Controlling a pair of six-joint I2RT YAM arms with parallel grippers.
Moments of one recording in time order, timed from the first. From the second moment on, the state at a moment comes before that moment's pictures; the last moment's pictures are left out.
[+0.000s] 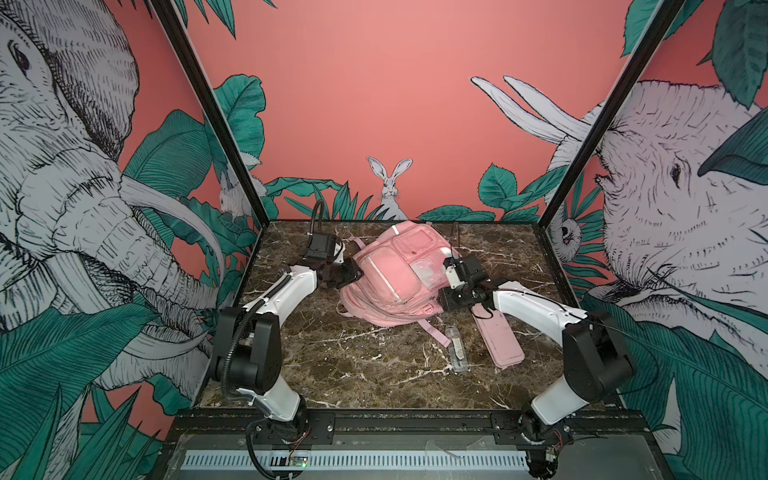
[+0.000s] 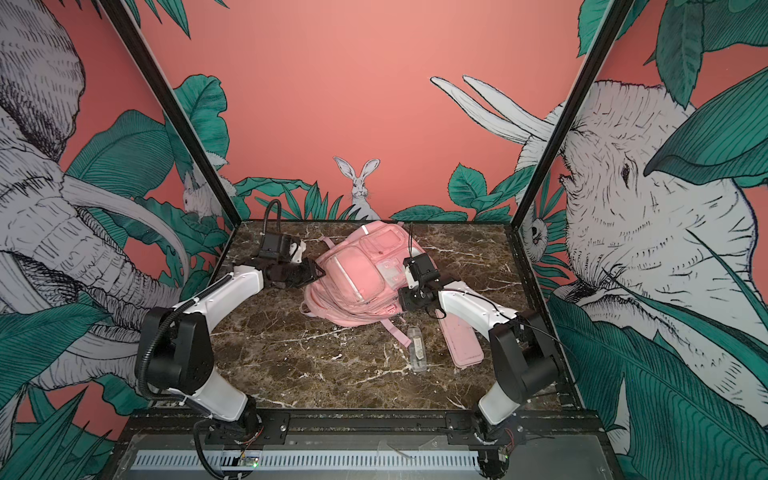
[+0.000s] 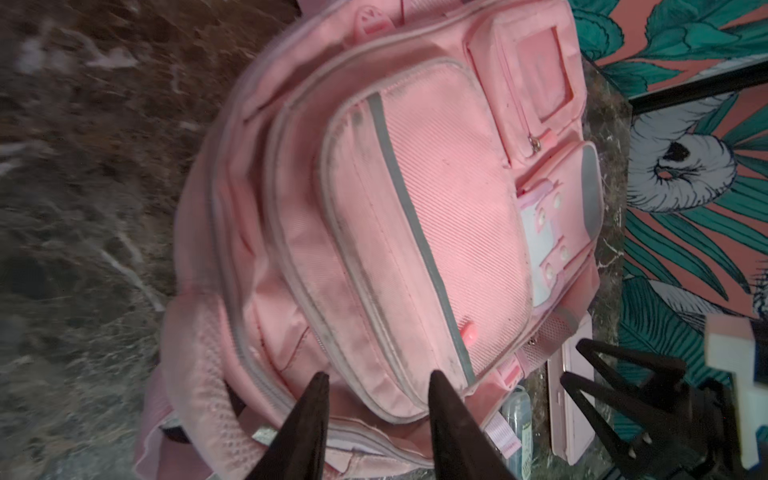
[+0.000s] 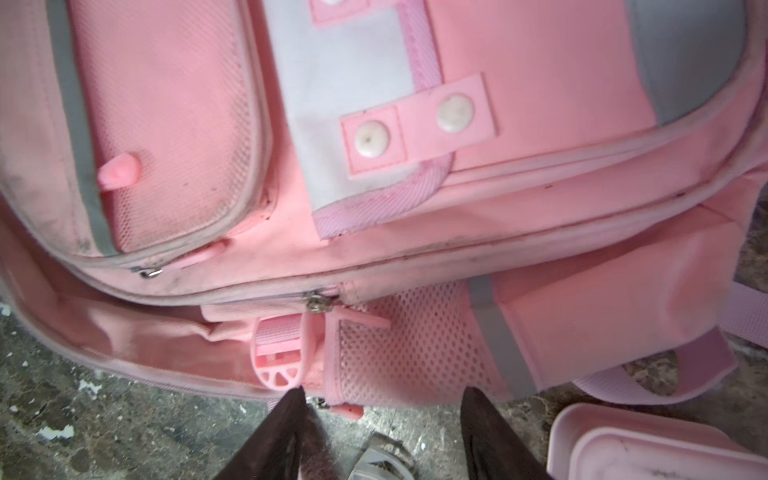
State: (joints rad) left arm -0.27 1.63 1.16 -0.47 0.40 -0.52; right arm 0.49 1.62 1.06 -0.48 -0.08 0.17
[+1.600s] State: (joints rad) left arm -0.33 1.80 1.12 -0.32 0.46 -0.62; right arm 0.49 1.72 1.01 -0.31 -0.24 0.17
